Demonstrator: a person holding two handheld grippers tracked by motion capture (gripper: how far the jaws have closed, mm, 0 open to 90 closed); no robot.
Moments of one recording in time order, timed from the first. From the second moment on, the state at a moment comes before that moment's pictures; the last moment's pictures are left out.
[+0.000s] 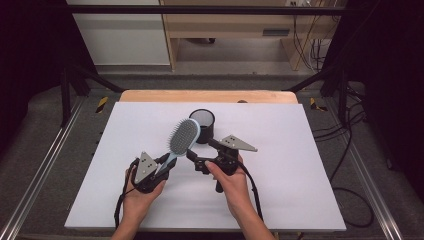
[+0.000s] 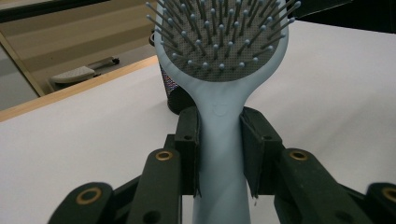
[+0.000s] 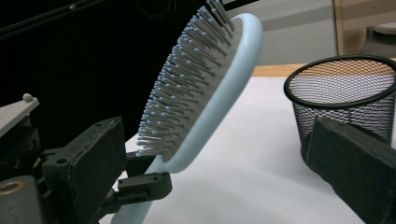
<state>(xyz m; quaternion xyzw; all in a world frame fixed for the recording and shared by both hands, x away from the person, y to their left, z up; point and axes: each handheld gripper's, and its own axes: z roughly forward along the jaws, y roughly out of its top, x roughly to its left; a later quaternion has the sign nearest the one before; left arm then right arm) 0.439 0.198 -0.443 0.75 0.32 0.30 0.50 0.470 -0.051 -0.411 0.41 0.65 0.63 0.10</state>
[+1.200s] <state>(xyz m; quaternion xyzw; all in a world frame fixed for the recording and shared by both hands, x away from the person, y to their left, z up) 0.429 0.188 -0.438 0.75 0.29 0.32 0.51 0.481 -0.020 -0.404 0.43 0.62 0.65 0.06</state>
